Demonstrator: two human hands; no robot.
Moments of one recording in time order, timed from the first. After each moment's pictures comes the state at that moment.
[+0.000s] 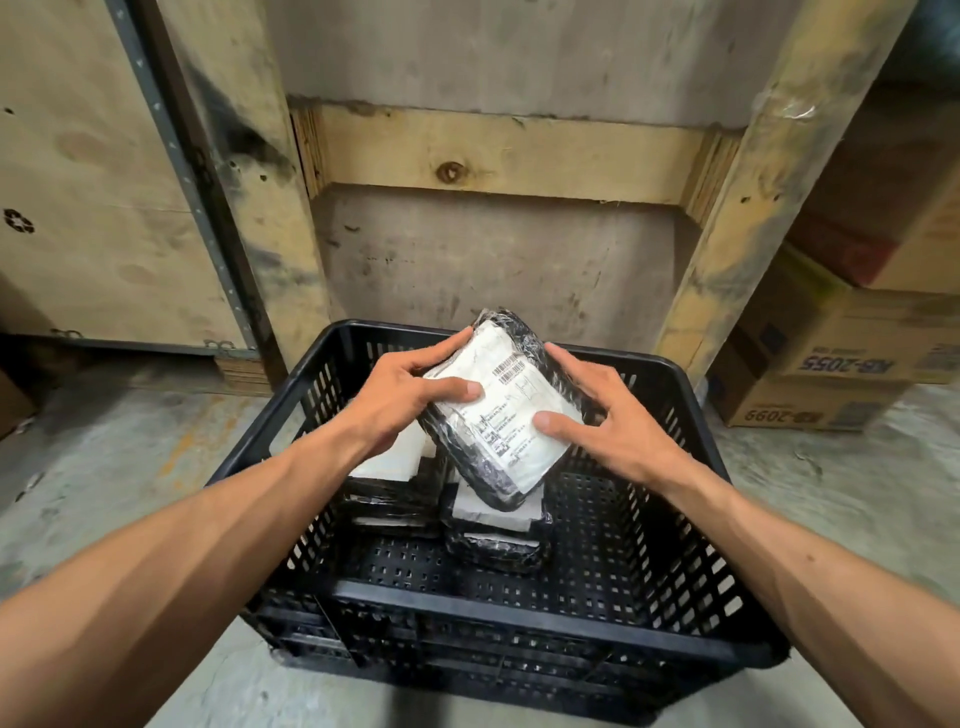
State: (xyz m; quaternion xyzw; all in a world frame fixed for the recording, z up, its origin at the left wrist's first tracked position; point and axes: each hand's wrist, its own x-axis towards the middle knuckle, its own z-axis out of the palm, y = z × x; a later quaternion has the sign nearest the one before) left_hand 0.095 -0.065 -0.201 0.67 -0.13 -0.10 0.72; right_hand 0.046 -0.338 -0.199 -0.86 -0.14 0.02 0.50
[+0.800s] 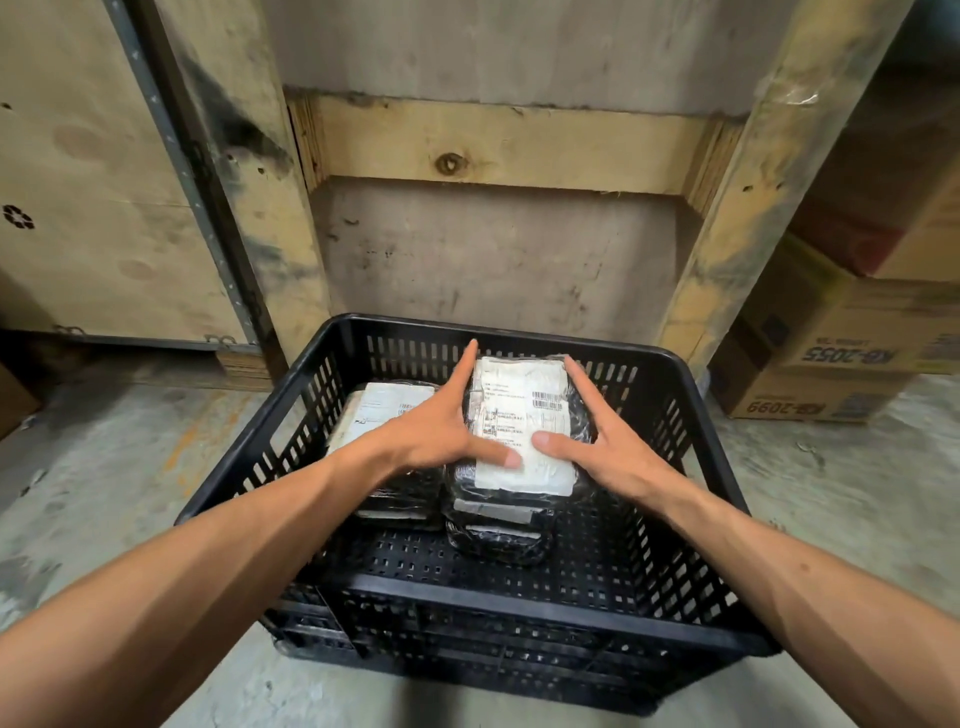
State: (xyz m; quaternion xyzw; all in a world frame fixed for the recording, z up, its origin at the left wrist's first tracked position) left_hand 0.077 -0.088 -0.219 0.80 -0.19 -0.22 0.52; right_hand 0.039 -0.337 -0.235 -0.80 -0.09 0.11 0.58
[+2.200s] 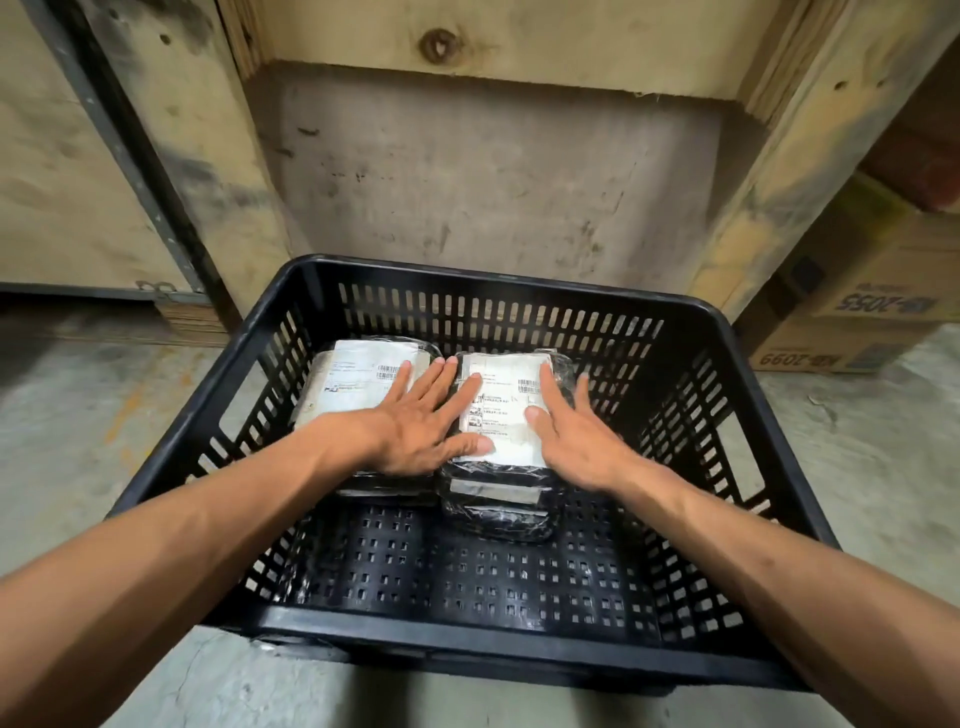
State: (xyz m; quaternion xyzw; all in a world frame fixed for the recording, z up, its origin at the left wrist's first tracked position) left_hand 0.110 -0.071 -0.275 0.92 -0.30 -0.23 -0.02; right_hand 0.068 -0.300 -0.281 -0.95 -0.03 0.18 0.27
